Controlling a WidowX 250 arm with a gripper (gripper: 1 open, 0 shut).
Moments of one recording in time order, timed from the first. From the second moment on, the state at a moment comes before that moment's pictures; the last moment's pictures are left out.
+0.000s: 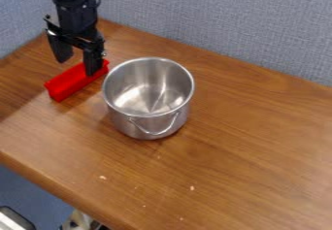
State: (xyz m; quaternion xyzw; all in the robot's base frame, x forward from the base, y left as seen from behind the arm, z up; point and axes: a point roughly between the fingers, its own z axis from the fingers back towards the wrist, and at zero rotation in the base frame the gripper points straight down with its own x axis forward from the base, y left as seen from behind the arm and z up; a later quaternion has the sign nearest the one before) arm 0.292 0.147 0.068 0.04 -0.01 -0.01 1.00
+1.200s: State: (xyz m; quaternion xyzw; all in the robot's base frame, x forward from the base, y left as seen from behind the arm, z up) arm 0.296 0.162 0.028 0.08 0.03 -0.01 1.00
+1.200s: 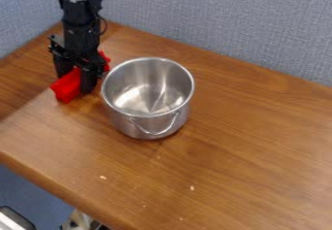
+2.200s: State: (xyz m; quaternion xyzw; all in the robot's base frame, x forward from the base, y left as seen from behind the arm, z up) arm 0.292 0.159 0.028 0.07 0.05 0.01 1.00
